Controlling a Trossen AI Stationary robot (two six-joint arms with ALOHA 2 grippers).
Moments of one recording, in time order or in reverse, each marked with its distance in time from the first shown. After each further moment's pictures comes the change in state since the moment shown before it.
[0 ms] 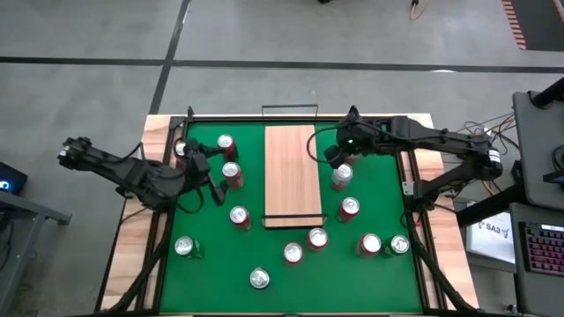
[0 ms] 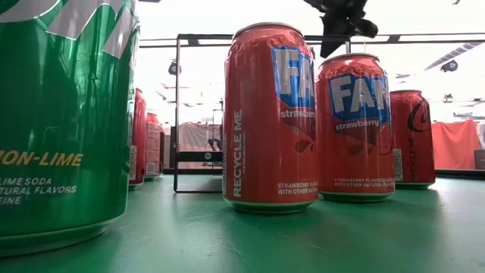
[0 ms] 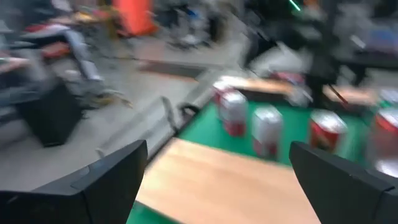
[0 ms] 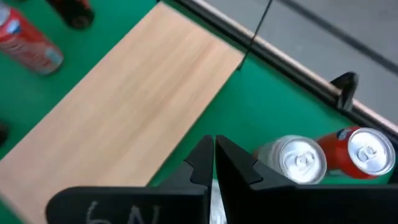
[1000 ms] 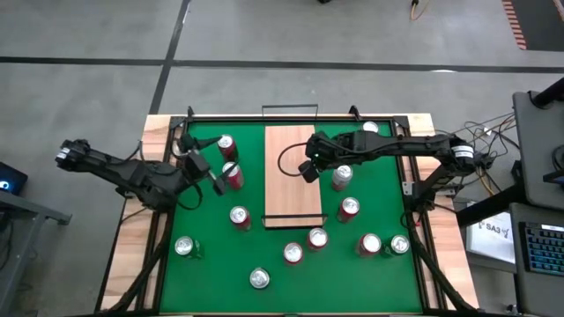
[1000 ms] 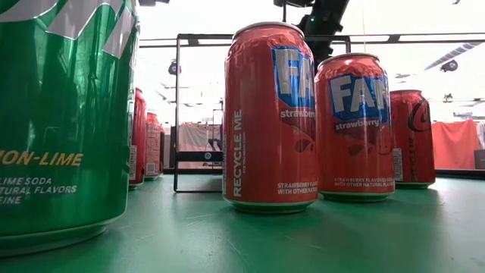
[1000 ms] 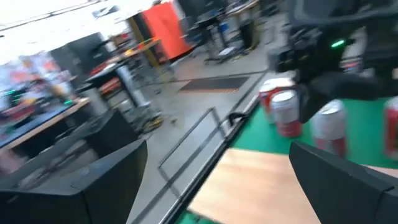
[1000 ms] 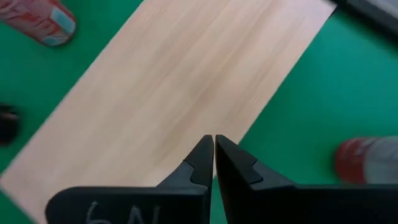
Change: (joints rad) left arm 0.039 -0.075 -0.124 0.177 -0.072 0.344; right arm 0.015 0.229 -0.044 0.192 -0.177 0.105
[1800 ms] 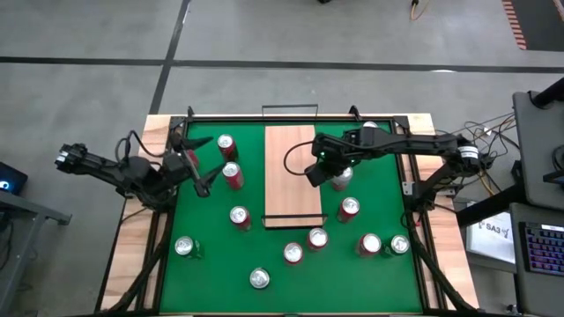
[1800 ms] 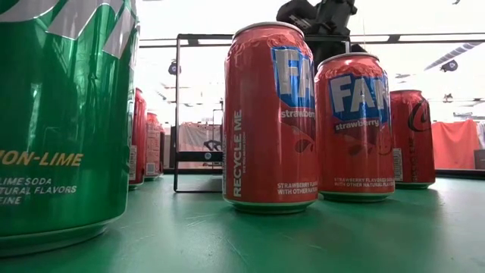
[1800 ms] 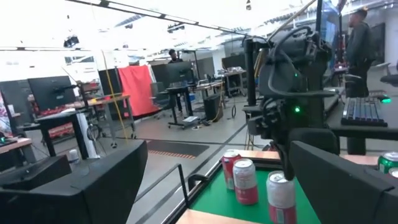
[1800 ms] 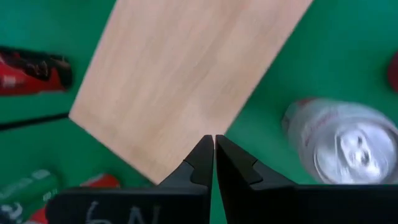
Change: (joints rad) left arm 0.000 -0.253 -0.263 0.443 0.196 0.125; right arm 0.000 -0.035 0.045 -0.152 -0.247 0.153
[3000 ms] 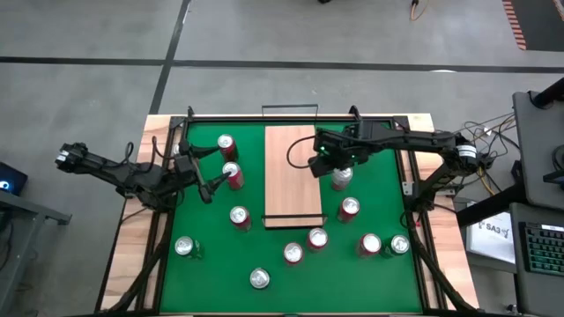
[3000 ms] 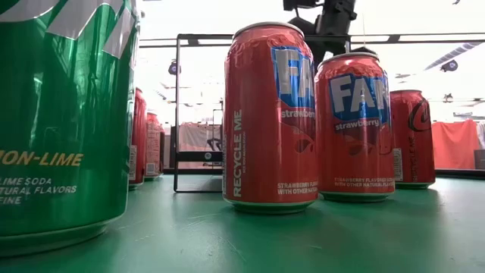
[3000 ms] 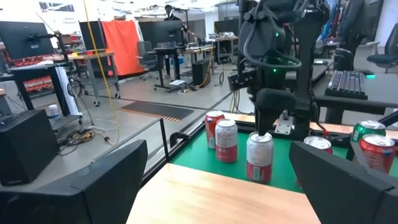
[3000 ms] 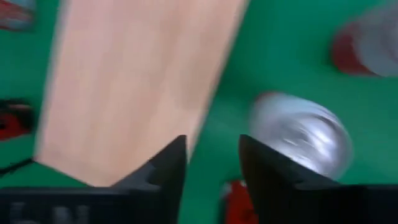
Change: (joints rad) left arm -0.008 0.014 -0.001 -0.228 0.000 -0.269; right arm -0.054 0.013 0.021 -0.144 0.050 0.135
